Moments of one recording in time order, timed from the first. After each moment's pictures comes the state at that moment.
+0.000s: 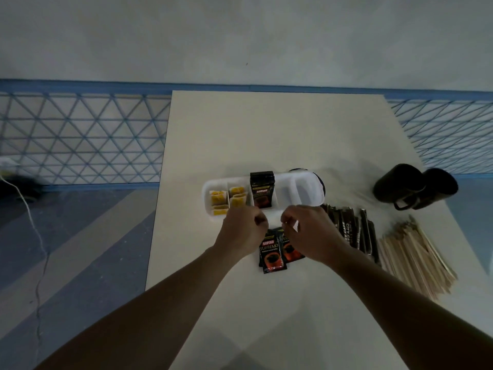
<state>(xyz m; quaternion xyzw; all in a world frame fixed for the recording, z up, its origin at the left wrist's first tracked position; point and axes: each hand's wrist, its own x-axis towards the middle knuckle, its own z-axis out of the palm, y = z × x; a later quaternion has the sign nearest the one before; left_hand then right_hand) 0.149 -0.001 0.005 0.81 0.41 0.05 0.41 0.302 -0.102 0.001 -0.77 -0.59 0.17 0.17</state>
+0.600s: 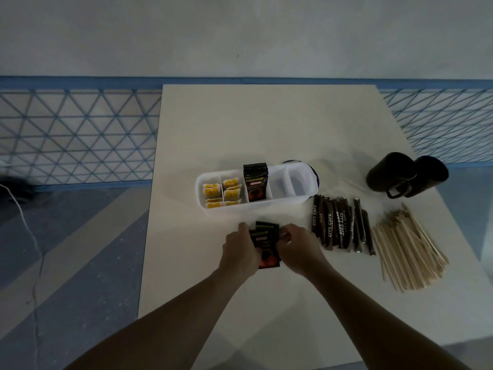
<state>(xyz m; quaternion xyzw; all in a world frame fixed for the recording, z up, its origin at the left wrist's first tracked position) 0.137 -0.049 -0.038 0.76 0.49 -0.02 0.43 0.259 -0.128 -0.031 -0.86 -0.32 0.35 0.19</state>
